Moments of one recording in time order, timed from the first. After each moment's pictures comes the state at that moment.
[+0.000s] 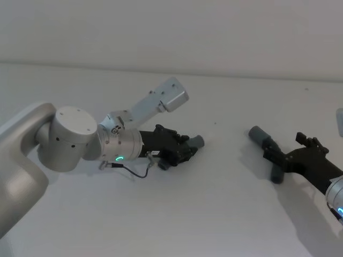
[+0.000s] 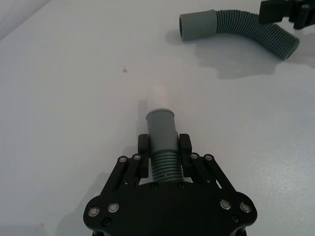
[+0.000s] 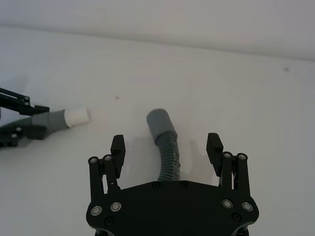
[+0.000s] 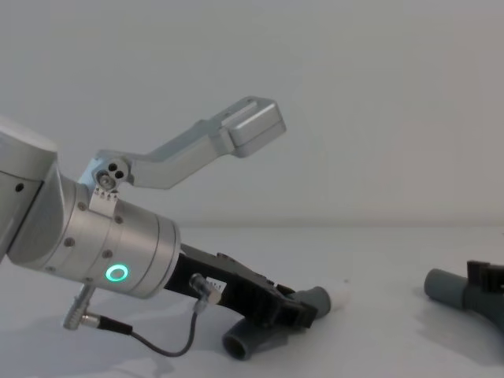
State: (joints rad) left arm -0.52 0.41 0.68 -1.51 -0.29 0.53 -0.56; right arm -0.09 0.43 -0.16 -1.86 0.40 0.39 0.17
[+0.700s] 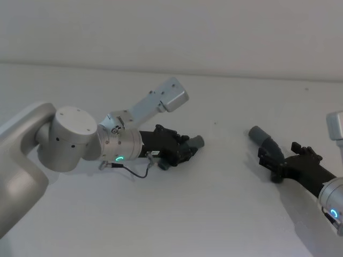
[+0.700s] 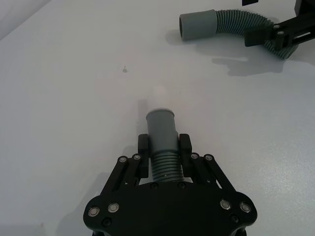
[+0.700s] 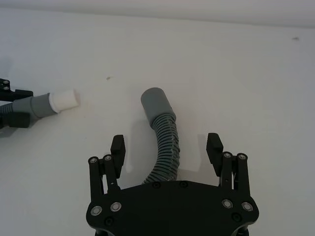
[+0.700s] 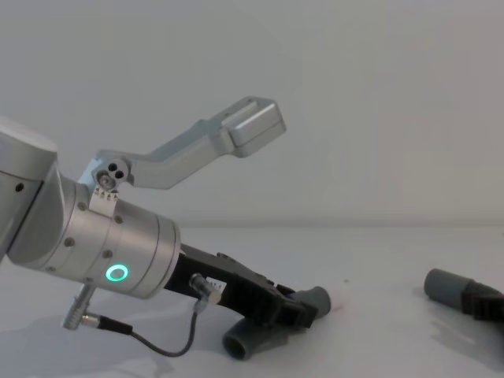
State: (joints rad) left arm -0.52 0.41 0.68 -1.51 -0.29 0.53 -0.56; right arm -0.06 0.40 -0.17 -1.82 0.39 0.46 0.16
